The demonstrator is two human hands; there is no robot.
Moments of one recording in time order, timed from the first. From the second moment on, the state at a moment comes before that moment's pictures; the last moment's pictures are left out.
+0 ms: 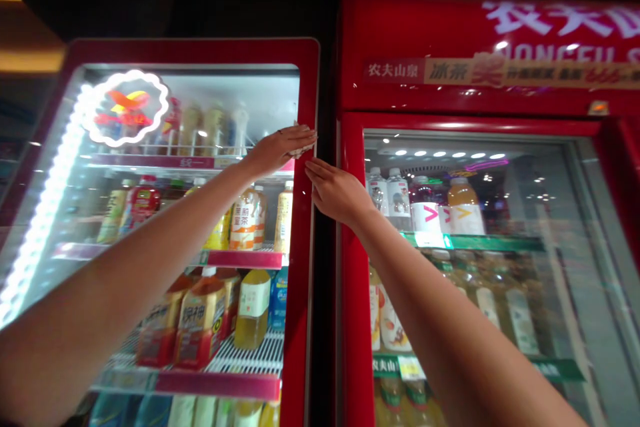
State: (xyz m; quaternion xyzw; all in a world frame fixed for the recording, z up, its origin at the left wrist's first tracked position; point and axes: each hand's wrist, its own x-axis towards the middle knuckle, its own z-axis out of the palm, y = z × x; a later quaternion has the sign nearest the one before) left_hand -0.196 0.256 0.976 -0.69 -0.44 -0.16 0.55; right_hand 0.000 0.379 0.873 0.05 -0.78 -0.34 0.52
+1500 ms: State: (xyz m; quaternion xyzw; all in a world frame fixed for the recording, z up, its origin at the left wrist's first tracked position) left_hand -0.226 0.220 0.942 -0.65 -0.46 -0.22 0.56; right_hand -0.006 0.385 0.873 0.06 -0.76 -0.43 0.48
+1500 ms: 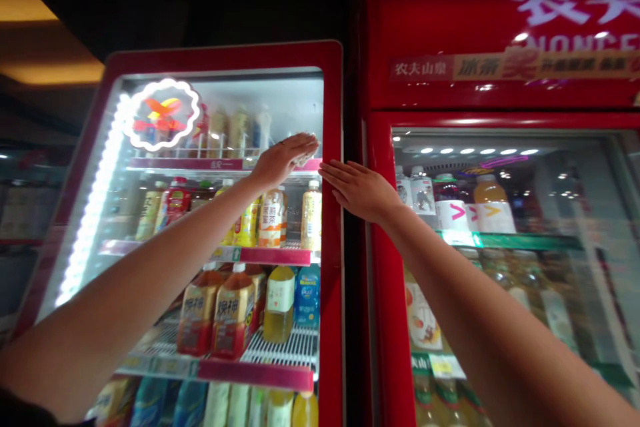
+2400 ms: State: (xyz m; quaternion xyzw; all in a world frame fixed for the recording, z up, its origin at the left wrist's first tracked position) left_hand -0.251 0.187 0.935 -0.55 -0.55 -0.25 0.58; right_hand -0.116 0.309 0.846 0.00 -0.75 -0.21 0.62
